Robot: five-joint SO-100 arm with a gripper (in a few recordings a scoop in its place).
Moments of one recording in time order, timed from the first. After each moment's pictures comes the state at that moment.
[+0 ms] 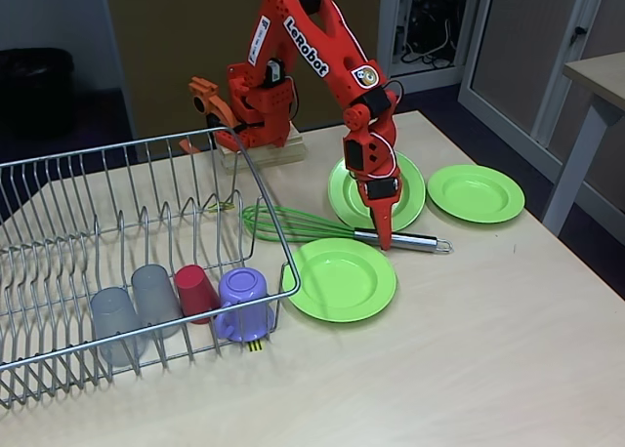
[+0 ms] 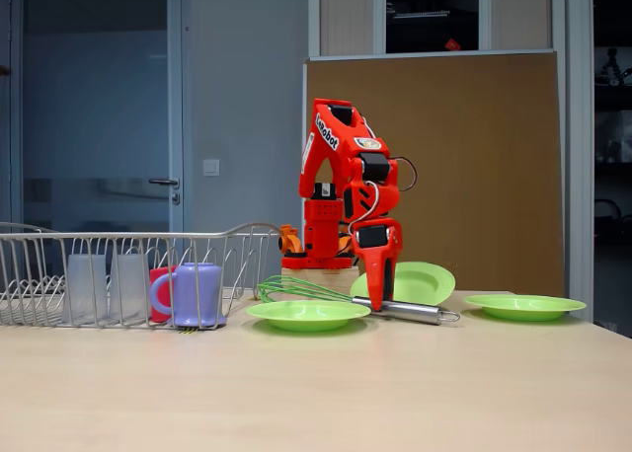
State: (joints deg) arm -29.4 74.2 112.9 40.2 36.4
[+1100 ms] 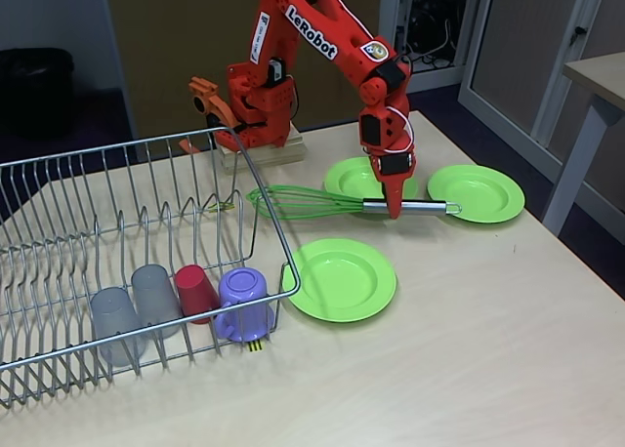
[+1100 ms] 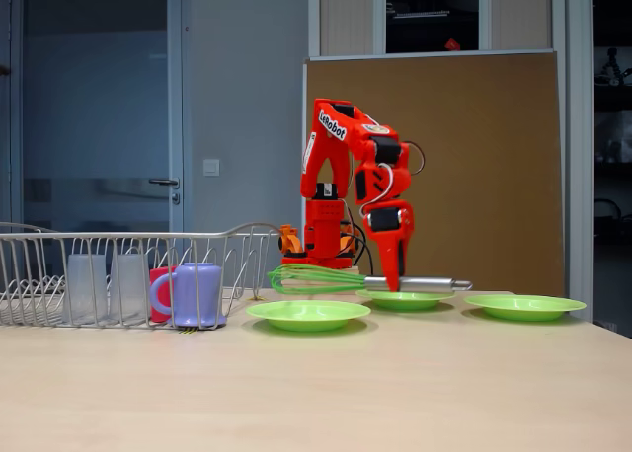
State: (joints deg) arm -35.2 80.4 106.3 54.9 42.7
